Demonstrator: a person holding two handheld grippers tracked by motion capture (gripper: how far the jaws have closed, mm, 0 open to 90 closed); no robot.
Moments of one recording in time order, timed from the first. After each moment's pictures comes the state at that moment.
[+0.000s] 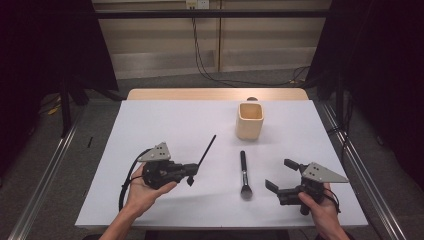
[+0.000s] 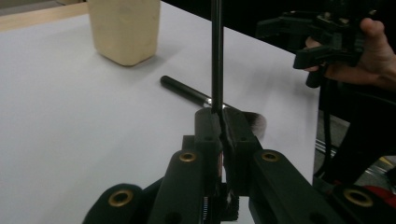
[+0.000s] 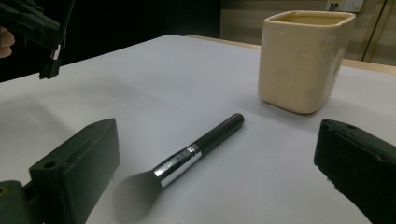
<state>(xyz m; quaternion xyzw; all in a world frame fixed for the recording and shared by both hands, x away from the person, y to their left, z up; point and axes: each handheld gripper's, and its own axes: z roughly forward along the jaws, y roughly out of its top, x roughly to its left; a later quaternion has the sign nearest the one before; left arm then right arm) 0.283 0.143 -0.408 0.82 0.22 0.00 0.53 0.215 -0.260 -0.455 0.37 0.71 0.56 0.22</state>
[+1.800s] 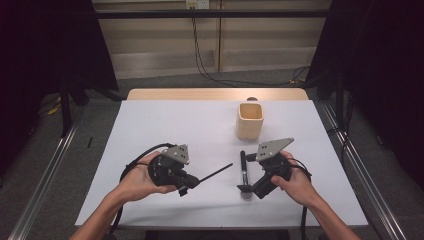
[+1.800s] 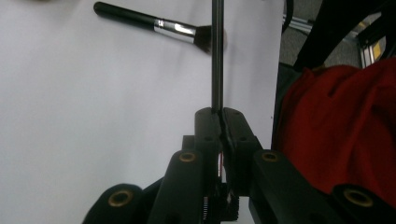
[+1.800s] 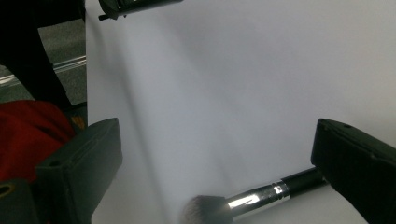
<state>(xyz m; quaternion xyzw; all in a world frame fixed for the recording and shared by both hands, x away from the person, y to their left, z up) 0.286 0.122 -0.369 0.94 0.09 -0.06 0.33 0.269 -0.183 -0.402 0.20 0.88 0.42 0.05</state>
